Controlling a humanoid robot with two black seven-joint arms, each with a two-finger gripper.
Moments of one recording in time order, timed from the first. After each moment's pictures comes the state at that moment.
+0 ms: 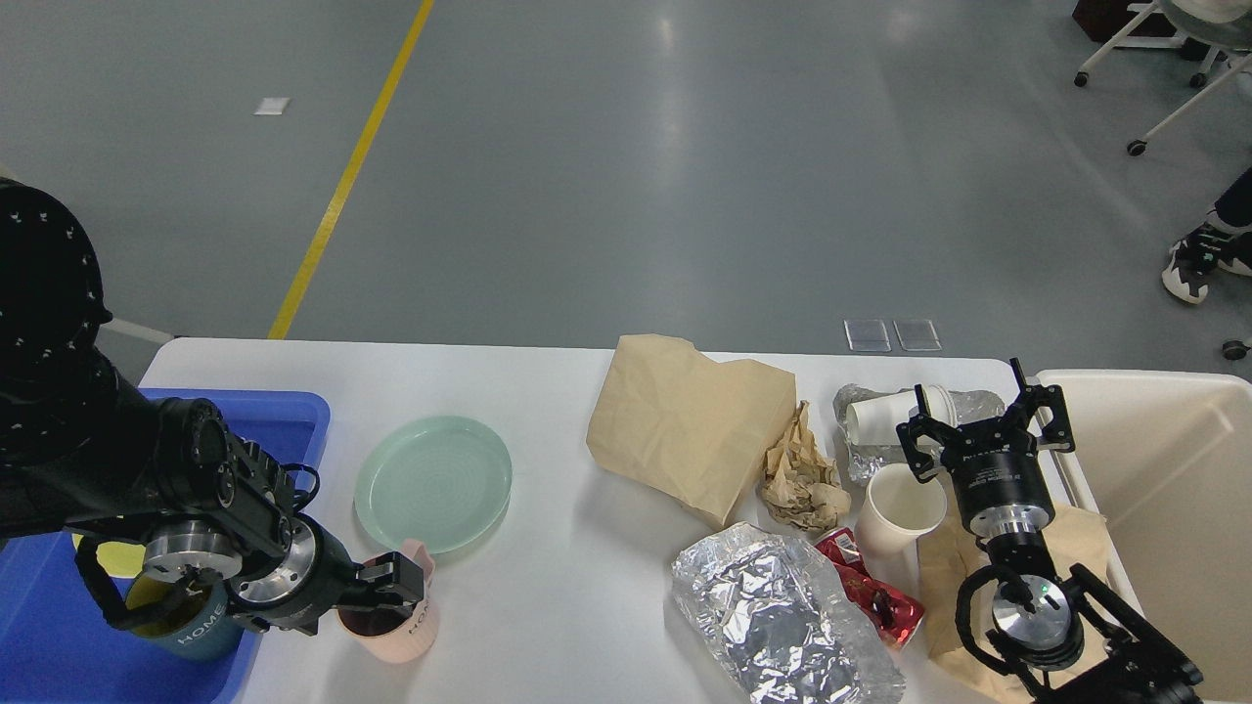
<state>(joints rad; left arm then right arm) -1.69 0.15 1.42 -1.57 -0.18 -0.07 -0.11 0.21 -0.17 1.17 0.89 -0.07 0.31 0.43</state>
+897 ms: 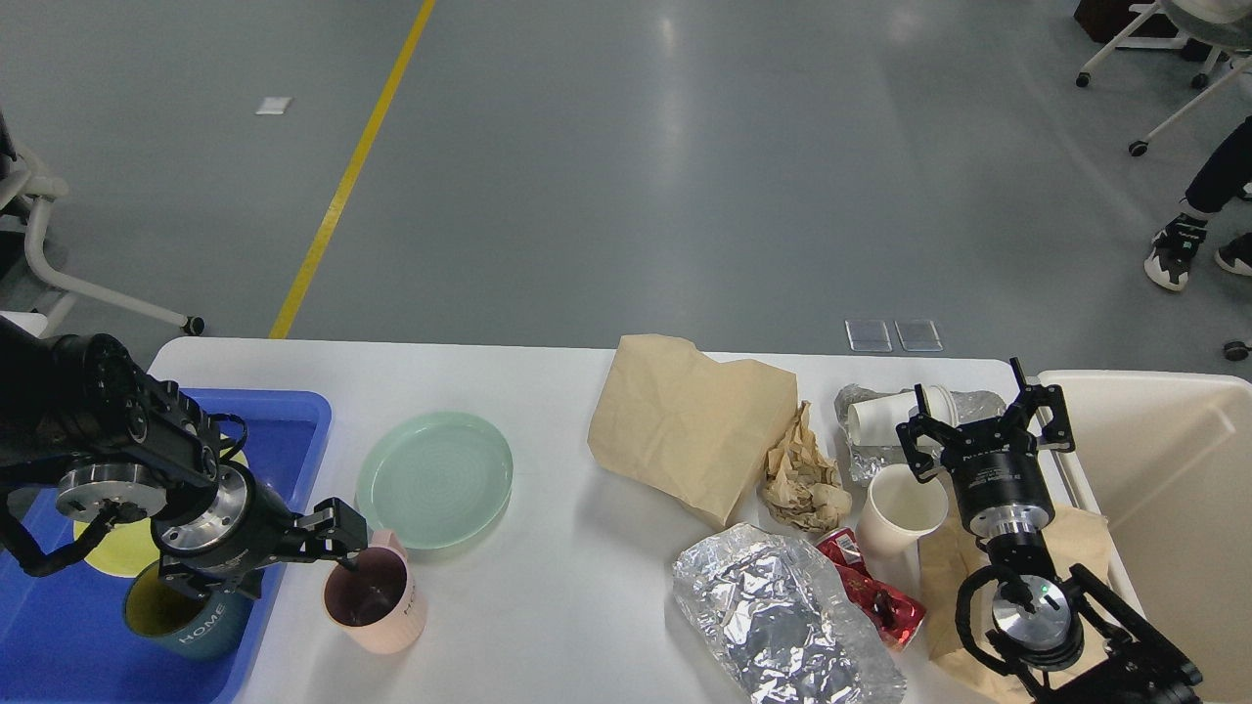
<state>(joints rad) -1.79 0.28 1.49 -1.55 -0.17 -0.23 -0.11 0.21 -0.17 1.17 0.89 -0.07 0.31 0.43</state>
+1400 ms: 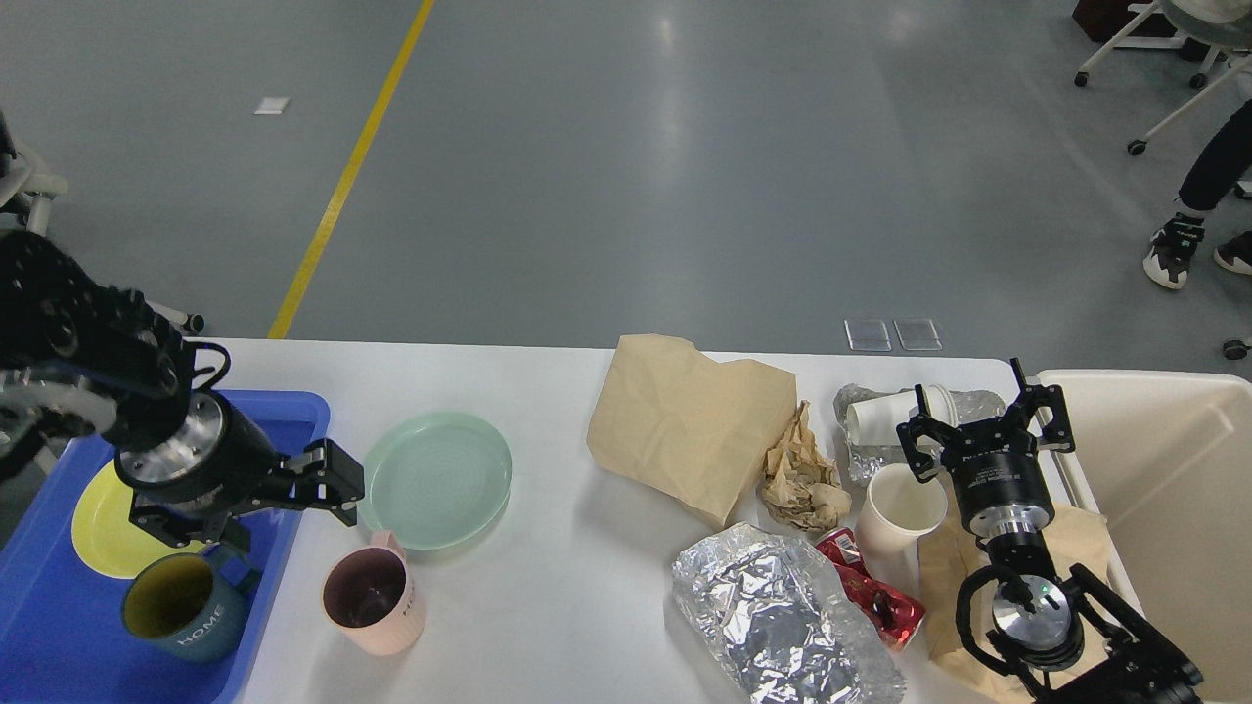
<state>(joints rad) -2.30 0.28 1.55 -1.71 -0.17 -0.58 -0.11 0.21 -0.17 1.17 0.89 -0.07 0.31 0.43</state>
